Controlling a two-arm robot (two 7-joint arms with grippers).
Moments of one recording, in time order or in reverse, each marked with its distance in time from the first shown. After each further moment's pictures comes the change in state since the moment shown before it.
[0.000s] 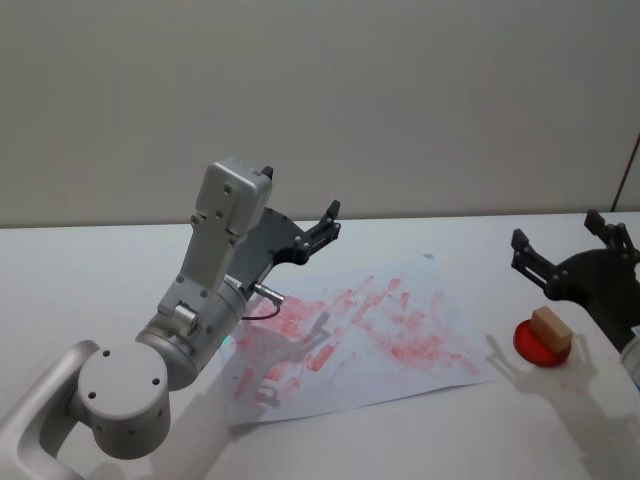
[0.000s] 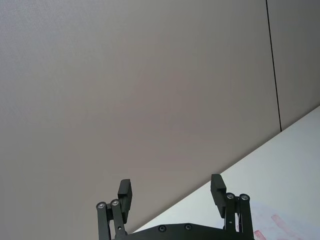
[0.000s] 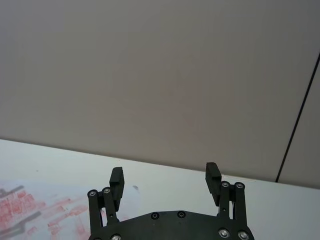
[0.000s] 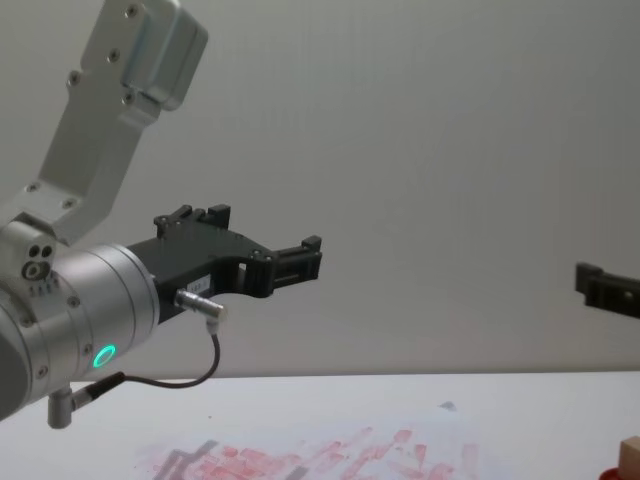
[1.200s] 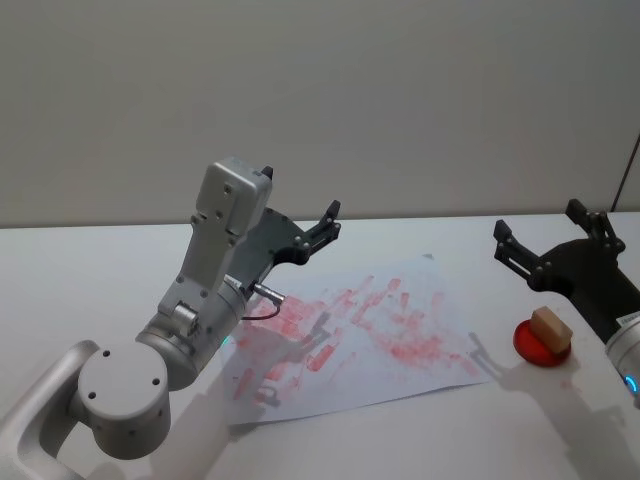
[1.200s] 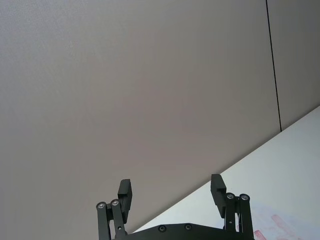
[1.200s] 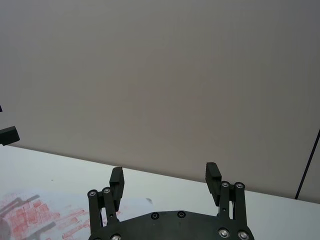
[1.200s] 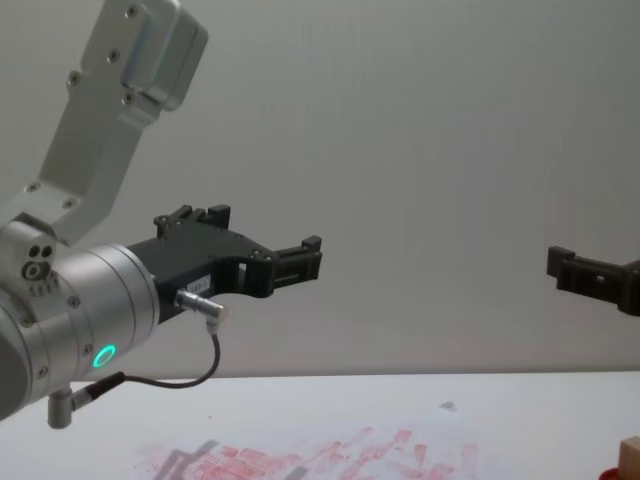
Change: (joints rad) left arm 0.000 0.000 0.000 0.000 0.000 0.000 0.000; right arm 0.032 -0.020 -0.016 0.025 -0.003 -0.033 0.043
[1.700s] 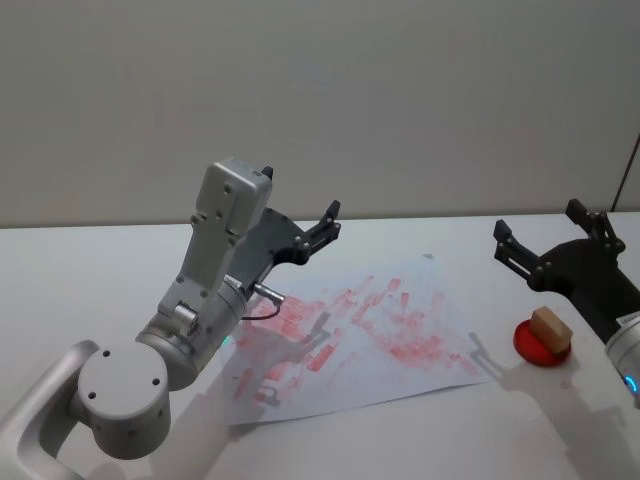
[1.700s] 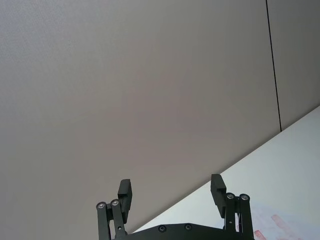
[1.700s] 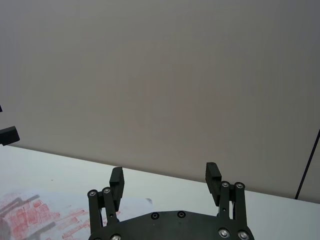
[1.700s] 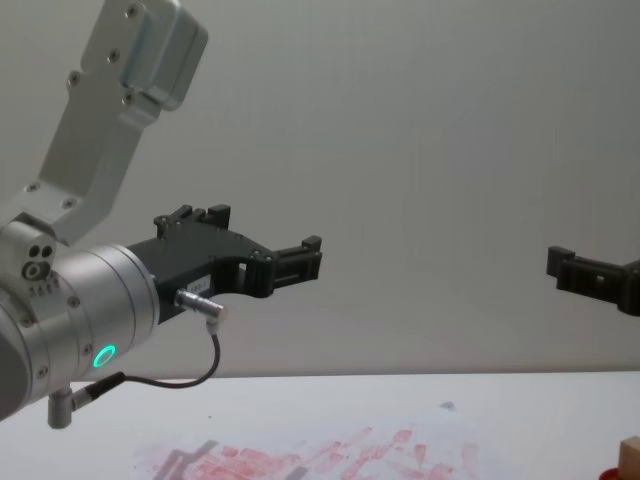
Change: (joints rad) left arm 0.000 0.000 0.000 0.000 0.000 0.000 0.000; right arm 0.000 0.000 0.000 0.000 0.000 0.000 0.000
